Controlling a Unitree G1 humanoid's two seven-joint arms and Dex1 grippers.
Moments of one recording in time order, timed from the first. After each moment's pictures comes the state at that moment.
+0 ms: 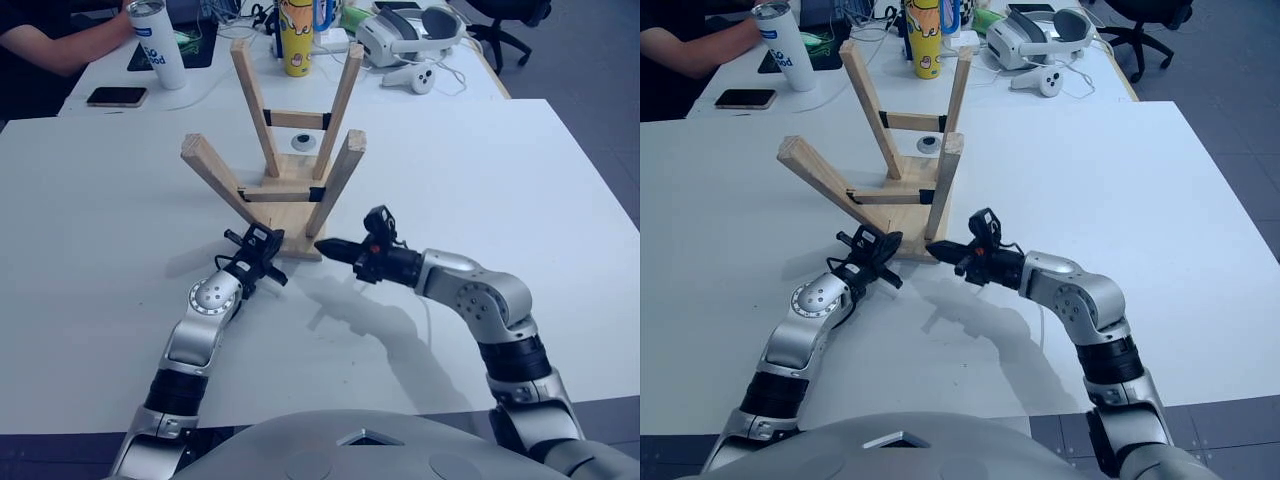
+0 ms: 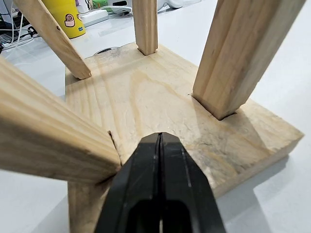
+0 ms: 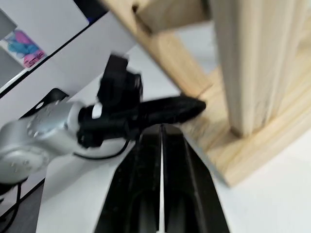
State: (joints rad) left arm -0.01 0.24 -0.18 -0.08 0.02 0.28 -0.37; right arm -0.28 -0.30 0.15 -0.16 0.70 0.78 0.58
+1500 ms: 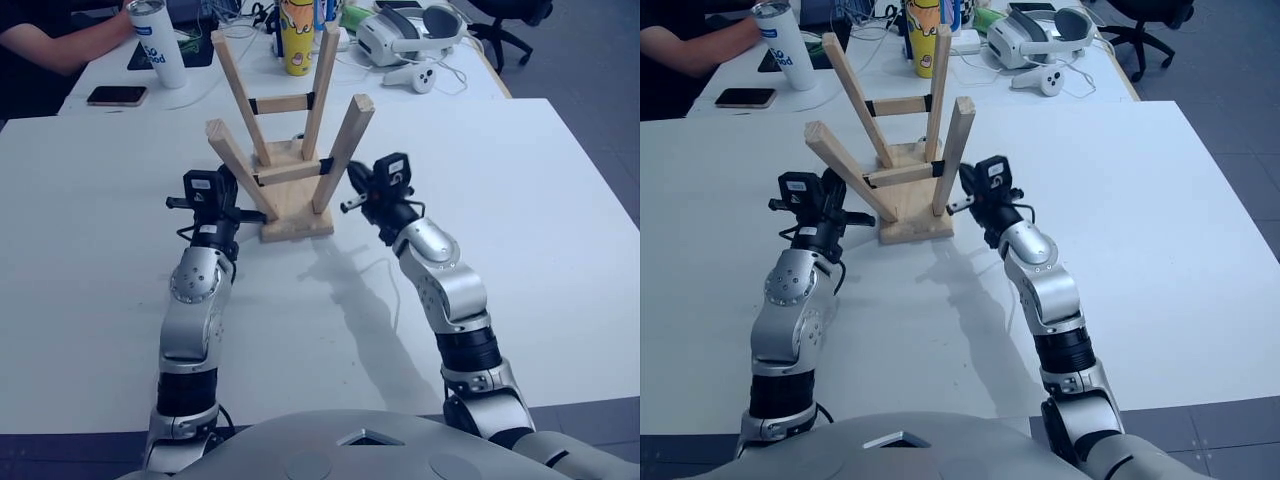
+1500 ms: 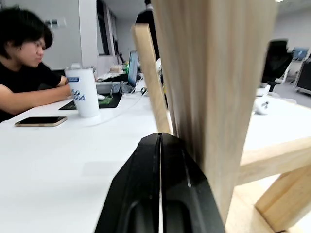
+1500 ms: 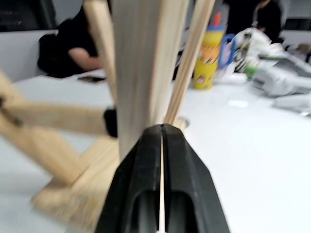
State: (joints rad) left arm -0.06 0.07 -0.01 -0.36 -0.05 0.35 0.00; right arm -0.25 -0.12 0.19 -0.16 0.20 0.44 0.22
